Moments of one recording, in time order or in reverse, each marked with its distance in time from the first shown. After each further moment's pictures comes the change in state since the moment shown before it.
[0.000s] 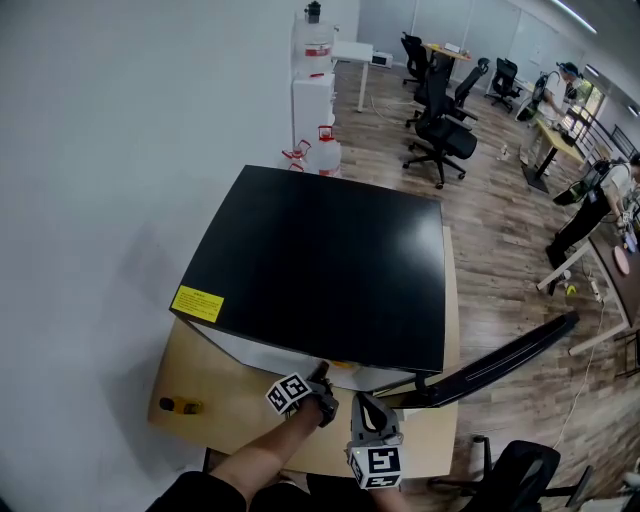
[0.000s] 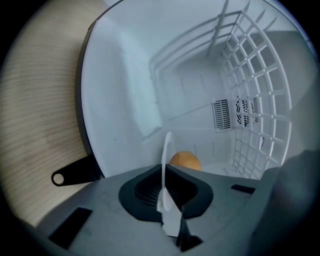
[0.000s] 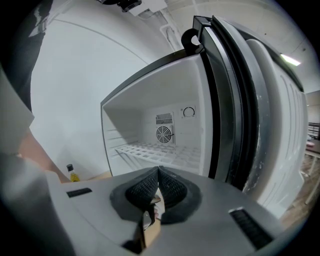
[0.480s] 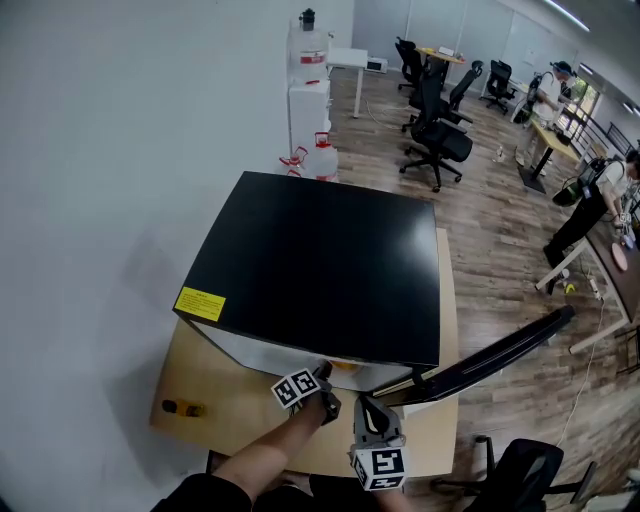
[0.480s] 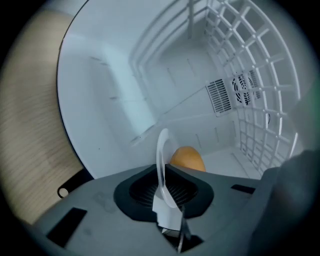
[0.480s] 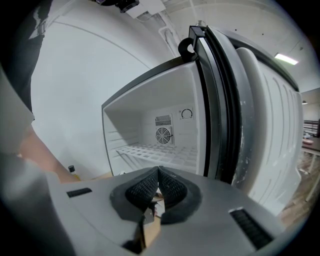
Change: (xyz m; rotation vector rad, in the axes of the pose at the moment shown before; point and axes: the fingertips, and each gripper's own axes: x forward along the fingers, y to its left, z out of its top) left arm 0.008 -0.005 -0.004 0.176 0.069 0.109; right arm -0.012 -0.002 0.000 0.015 -0.012 -0.005
